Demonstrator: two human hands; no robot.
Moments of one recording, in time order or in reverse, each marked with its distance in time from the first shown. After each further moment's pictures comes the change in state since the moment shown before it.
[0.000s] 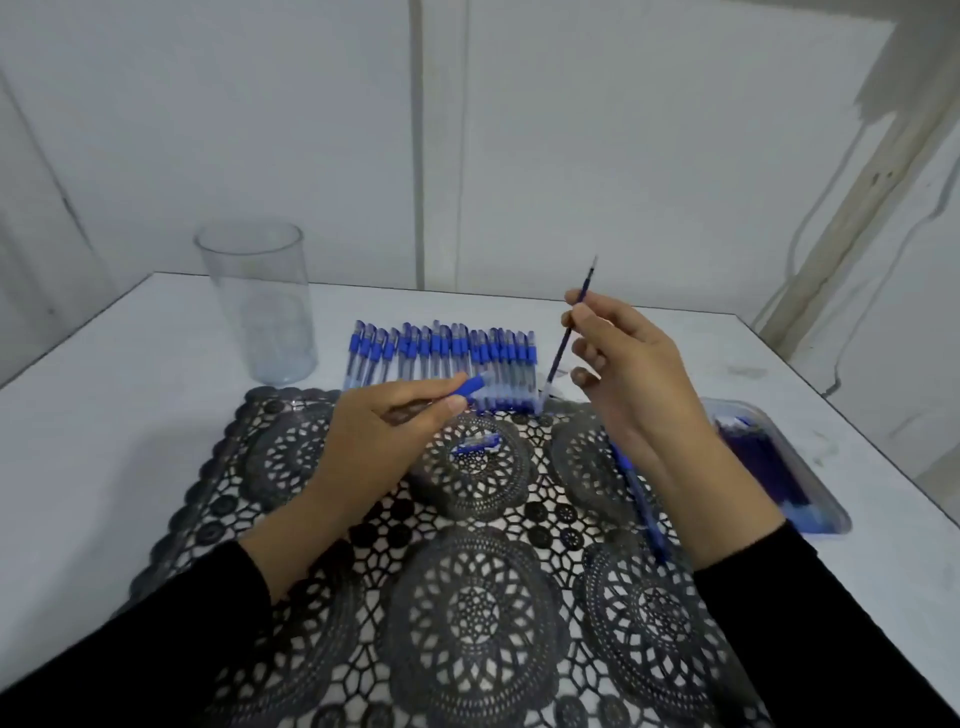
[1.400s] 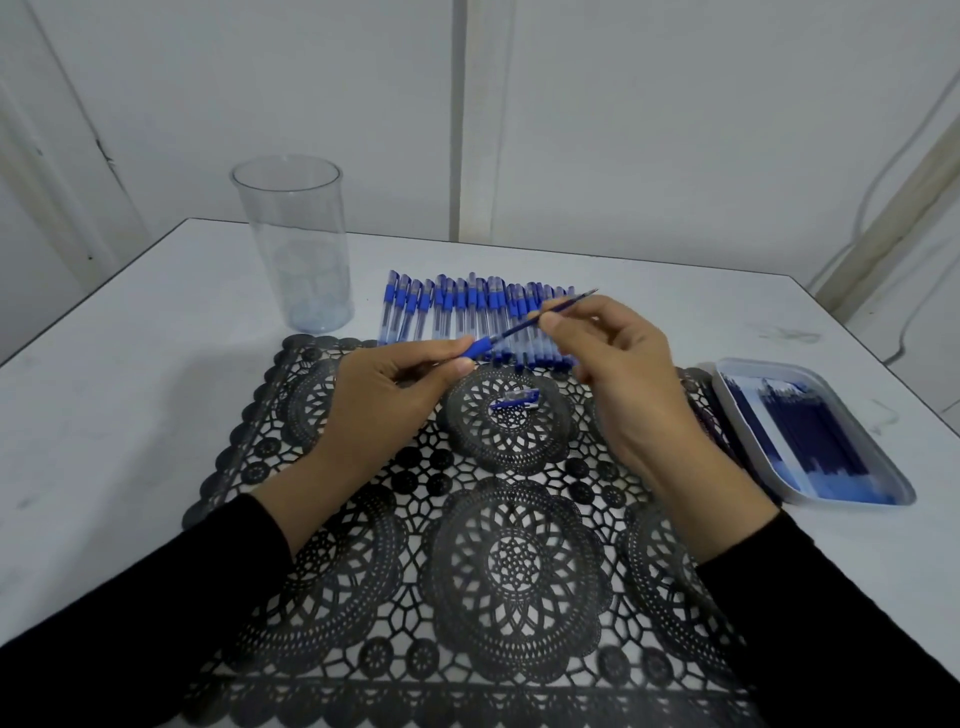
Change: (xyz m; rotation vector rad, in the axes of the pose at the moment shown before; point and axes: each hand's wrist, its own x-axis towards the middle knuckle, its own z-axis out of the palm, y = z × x) left_hand -0.010 -0.022 -0.021 0.041 0.085 0.033; right_hand -0.023 0.036 0.025 -0.166 -0.121 -0.061
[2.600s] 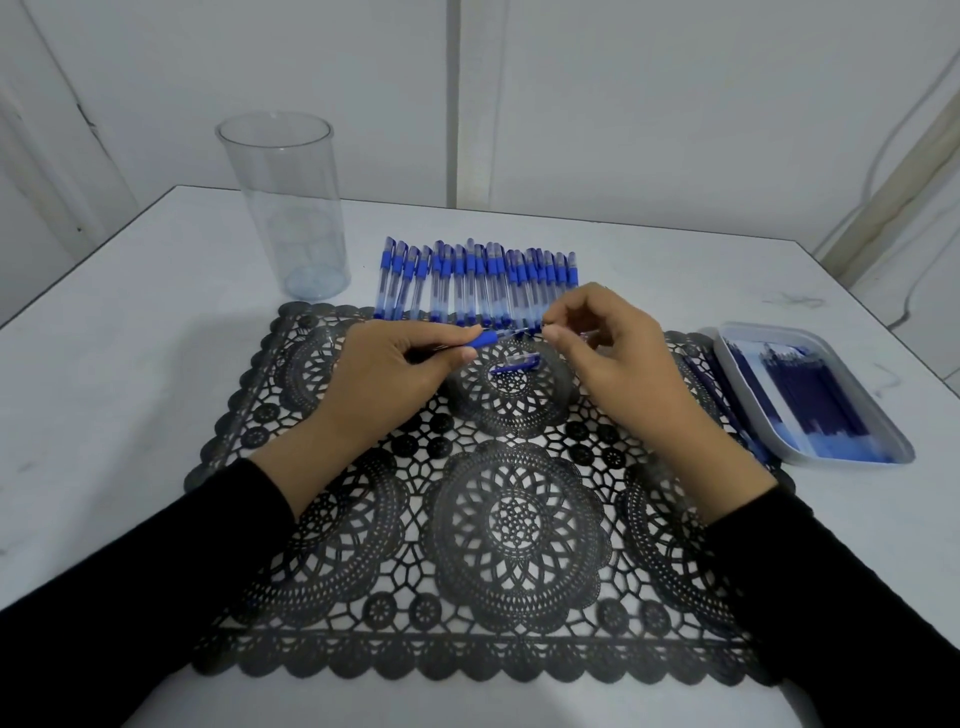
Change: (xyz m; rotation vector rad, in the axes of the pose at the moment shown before) left_hand -0.005 0.003 -0.003 0.179 -0.143 -0.032; right_hand -0.001 0.027 -0.023 -0.635 -0.159 -0.328
